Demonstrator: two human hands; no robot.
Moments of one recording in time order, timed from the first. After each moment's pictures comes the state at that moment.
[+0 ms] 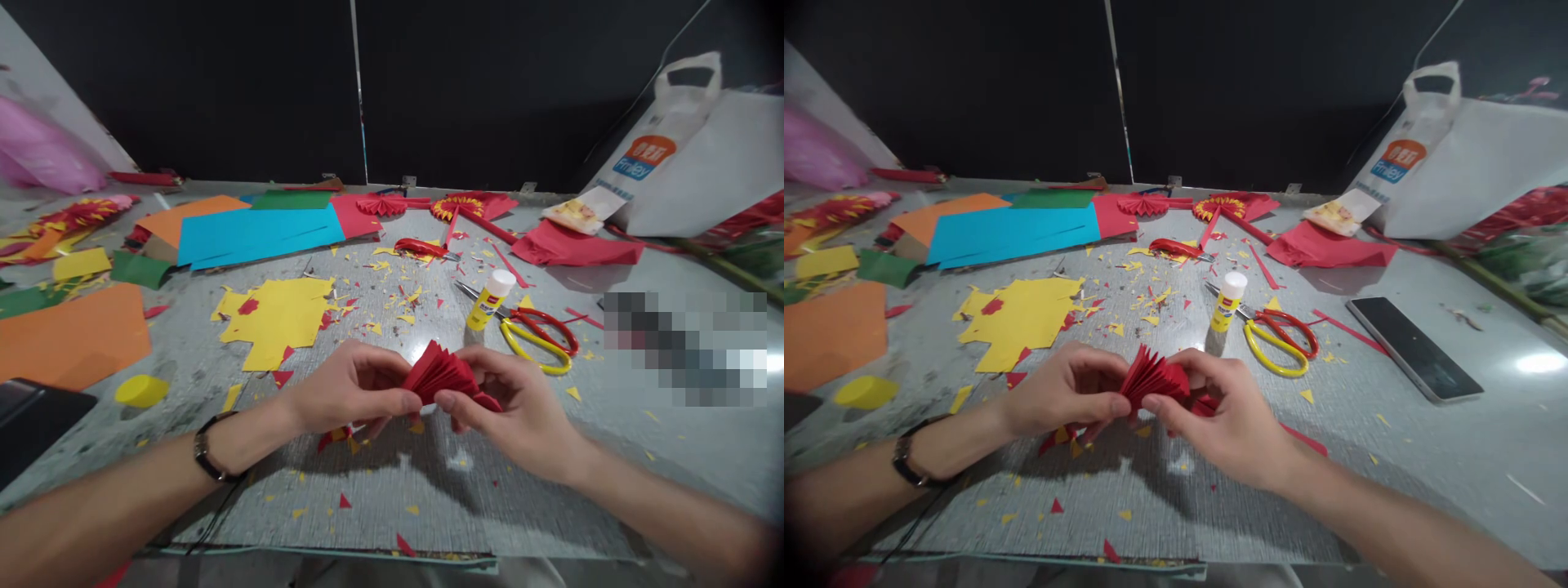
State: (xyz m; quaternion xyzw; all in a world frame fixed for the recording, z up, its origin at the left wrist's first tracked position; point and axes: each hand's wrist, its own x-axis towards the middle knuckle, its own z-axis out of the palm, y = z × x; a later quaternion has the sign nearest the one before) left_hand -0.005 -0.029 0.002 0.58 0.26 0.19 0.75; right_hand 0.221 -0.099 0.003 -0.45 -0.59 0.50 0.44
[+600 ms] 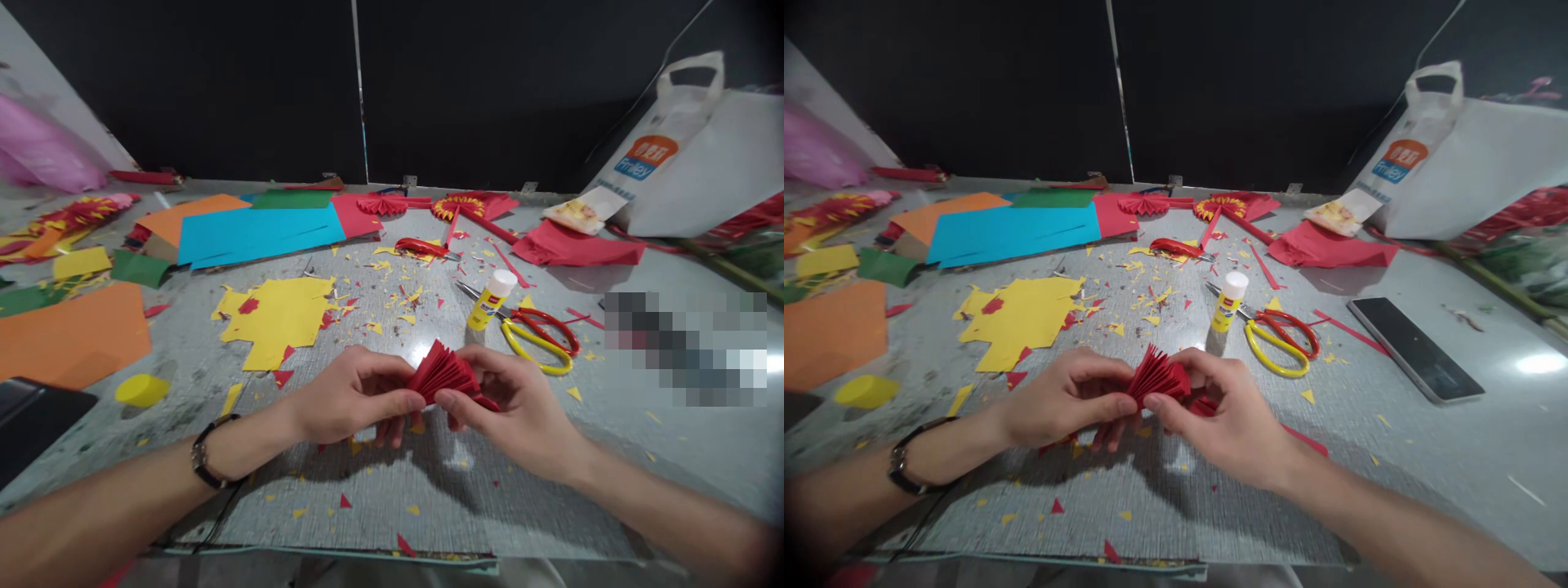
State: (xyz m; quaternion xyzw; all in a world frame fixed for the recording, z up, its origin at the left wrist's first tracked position) left_hand -0.003 -0.035 0.005 0.63 0.25 0.18 0.72; right_hand 0.222 -0.099 -0.001 -0.45 -0.58 0.52 0.44
